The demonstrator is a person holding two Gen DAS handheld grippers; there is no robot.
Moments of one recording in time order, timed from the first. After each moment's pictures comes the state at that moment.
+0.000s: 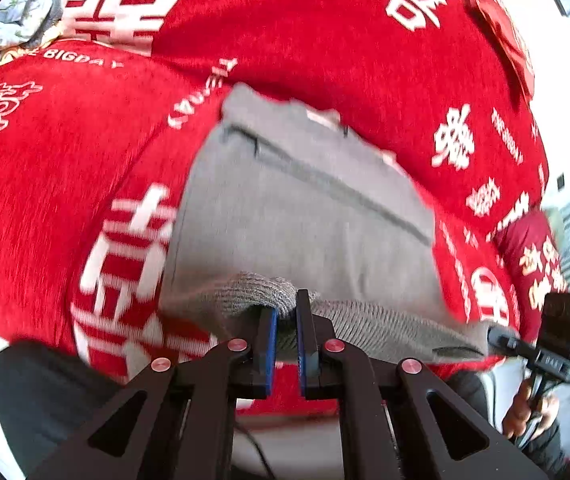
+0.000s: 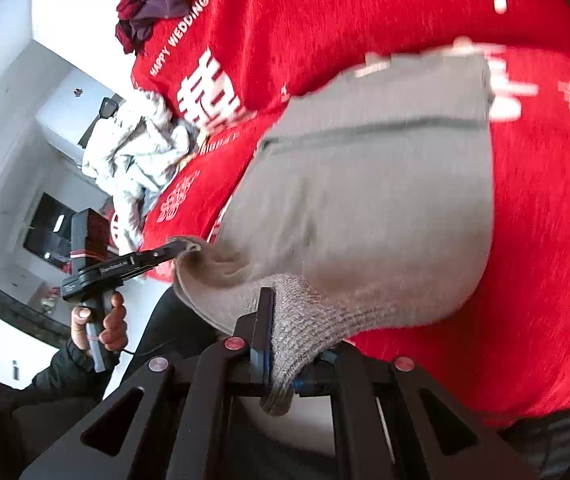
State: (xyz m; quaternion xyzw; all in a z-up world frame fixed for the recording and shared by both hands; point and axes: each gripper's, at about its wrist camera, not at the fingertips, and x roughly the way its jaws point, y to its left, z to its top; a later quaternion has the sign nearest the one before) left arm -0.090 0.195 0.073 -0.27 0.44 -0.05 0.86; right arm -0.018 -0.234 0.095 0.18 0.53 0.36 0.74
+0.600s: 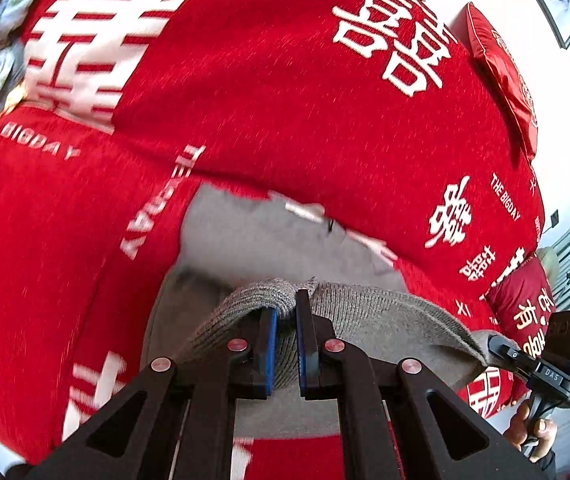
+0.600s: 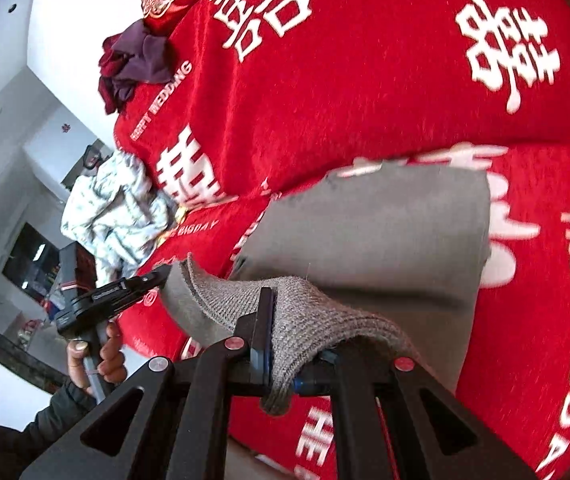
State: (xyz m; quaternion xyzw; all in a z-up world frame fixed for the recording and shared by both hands) left arm 0.050 0.210 0.124 -0.27 0.37 -0.04 0.89; right arm 0.115 -0.226 0.149 0.18 0.47 0.31 0.81
